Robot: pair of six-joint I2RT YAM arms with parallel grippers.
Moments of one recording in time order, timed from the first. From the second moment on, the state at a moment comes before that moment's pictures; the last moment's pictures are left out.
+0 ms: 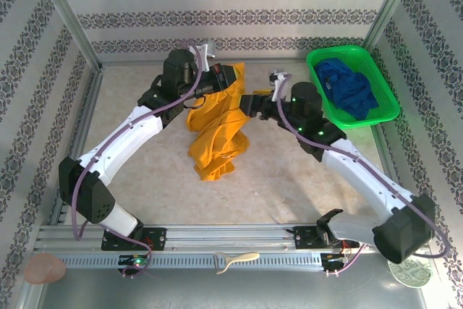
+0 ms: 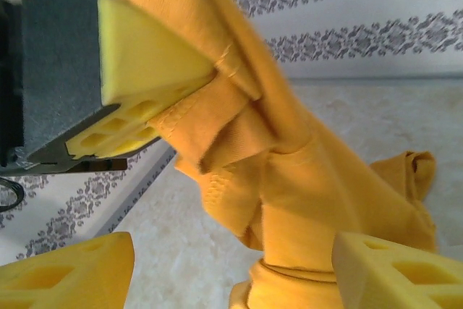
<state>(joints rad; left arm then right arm) -0.51 1.55 1.47 -0.15 0.41 -0.77 0.52 1.22 1.02 -0.03 -0.33 0.47</state>
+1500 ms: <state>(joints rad) -0.52 1.76 1.16 -0.15 0.20 -0.67 0.03 0.99 0.80 -0.23 -0.31 0.59</state>
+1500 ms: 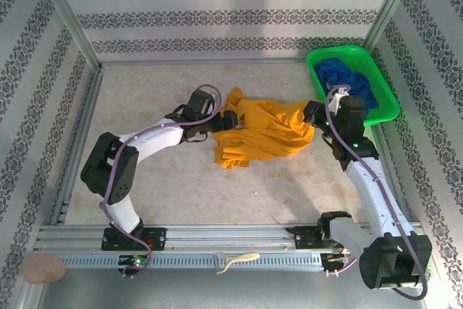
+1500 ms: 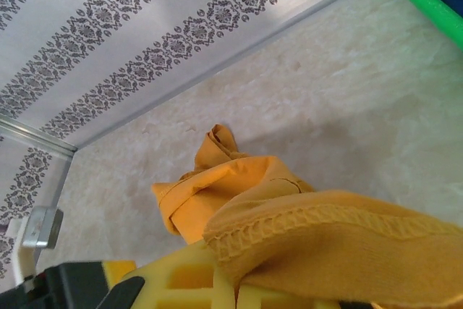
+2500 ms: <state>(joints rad) -0.22 1.60 2.25 -0.58 0.28 -0.53 -0.07 1.13 1.47 -0.18 -0.46 0.77</state>
